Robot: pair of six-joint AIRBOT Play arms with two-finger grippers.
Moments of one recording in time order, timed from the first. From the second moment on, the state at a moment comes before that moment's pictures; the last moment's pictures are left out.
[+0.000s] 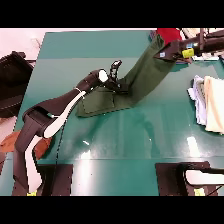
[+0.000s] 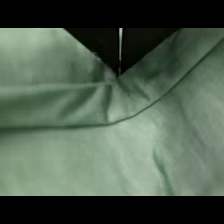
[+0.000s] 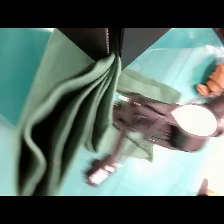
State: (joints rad) left arm -0.58 -2.04 1.87 0.99 -0.83 -1.58; right arm -0.02 -1.43 1.72 -0.70 1.39 1.26
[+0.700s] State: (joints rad) left arm -0.15 -1.64 2.05 1.27 -1.15 -1.59; right arm 0.52 -1.75 1.98 -0.55 1.16 1.22
